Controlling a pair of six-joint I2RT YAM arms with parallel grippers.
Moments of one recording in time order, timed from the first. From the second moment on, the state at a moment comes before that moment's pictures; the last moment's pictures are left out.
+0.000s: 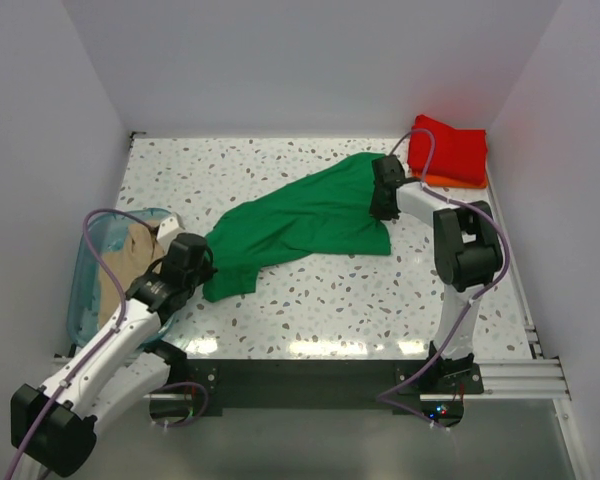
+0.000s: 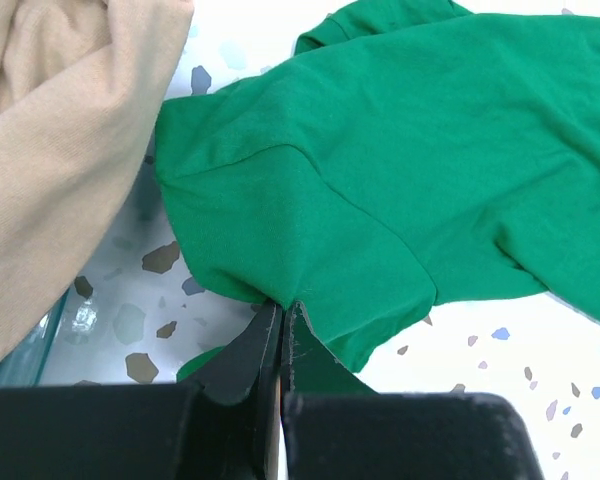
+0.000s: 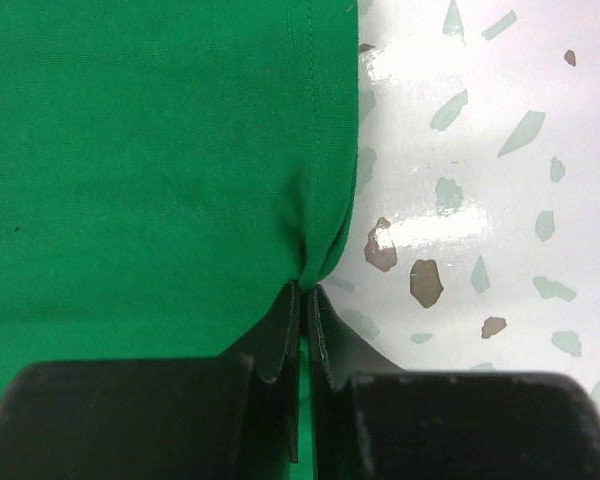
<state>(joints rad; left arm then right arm) -0.43 0.83 0.59 -0.53 -0.42 -0.83 0.25 2.00 1.36 -0.40 0.23 0.46</state>
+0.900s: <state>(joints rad) -0.43 0.72 0.77 -0.66 -0.39 -0.80 0.18 2.15 1.89 -0.64 0.30 0.40</state>
